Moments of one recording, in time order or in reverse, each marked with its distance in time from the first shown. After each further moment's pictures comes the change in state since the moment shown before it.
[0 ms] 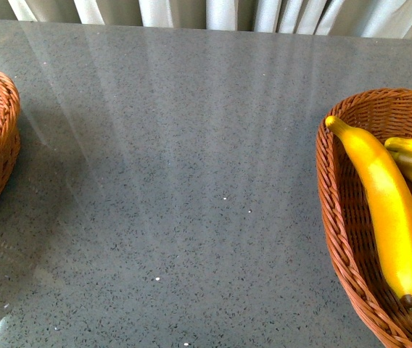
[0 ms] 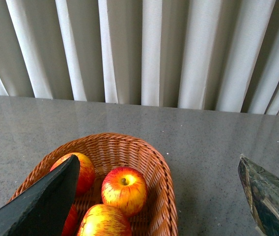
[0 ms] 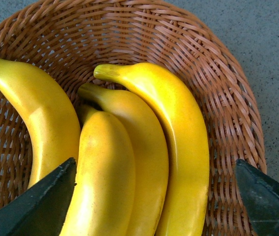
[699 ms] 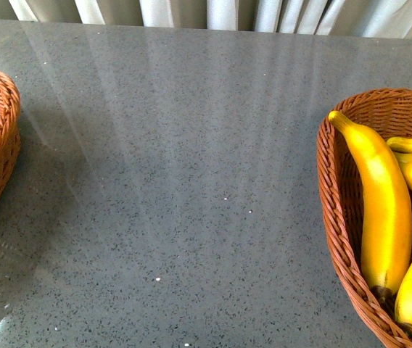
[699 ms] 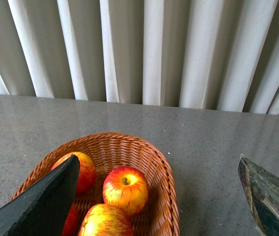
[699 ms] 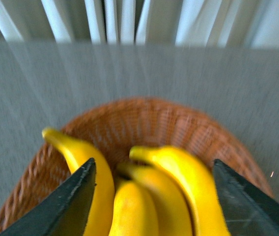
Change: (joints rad) left arm 0.000 0.000 0.000 0.000 0.000 0.000; right arm -0.049 -0.068 -0.334 0.877 -0.151 -0.039
